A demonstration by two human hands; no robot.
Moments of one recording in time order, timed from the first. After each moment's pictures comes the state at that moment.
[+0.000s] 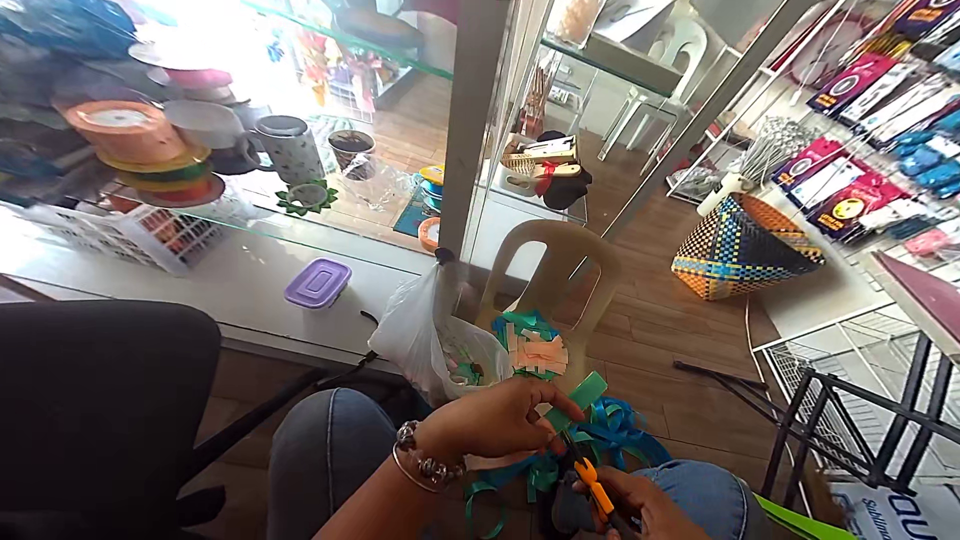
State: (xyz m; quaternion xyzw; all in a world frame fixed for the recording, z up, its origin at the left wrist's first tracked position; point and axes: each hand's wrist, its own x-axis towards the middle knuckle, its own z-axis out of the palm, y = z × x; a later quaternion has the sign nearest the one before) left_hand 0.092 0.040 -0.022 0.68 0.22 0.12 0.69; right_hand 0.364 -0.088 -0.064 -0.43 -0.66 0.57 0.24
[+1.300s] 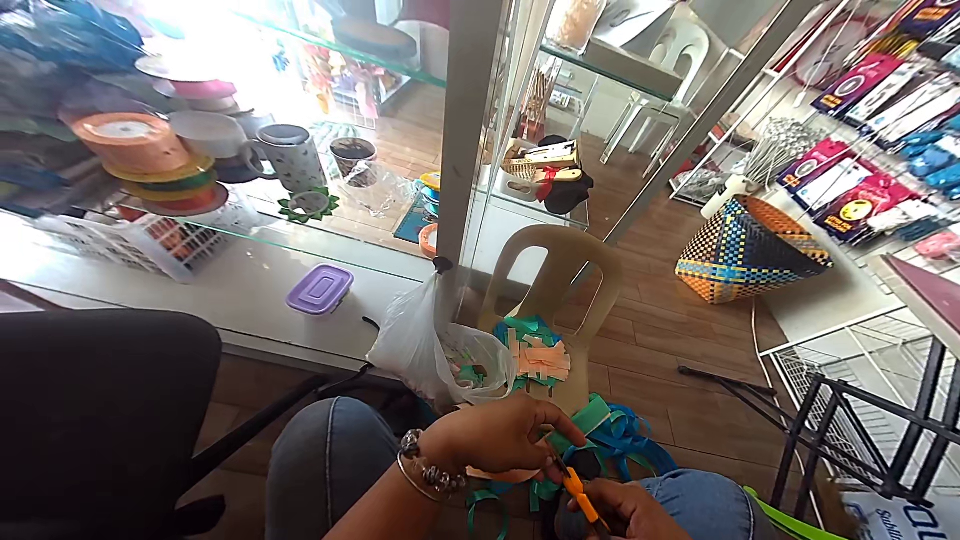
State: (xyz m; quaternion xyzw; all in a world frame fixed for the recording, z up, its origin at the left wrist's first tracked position) left_hand 0.097 0.044 -0.028 0.68 0.19 0.07 0.70; right_hand 0.354 -0.082 -0.070 -0.44 -0.65 0.57 0.24
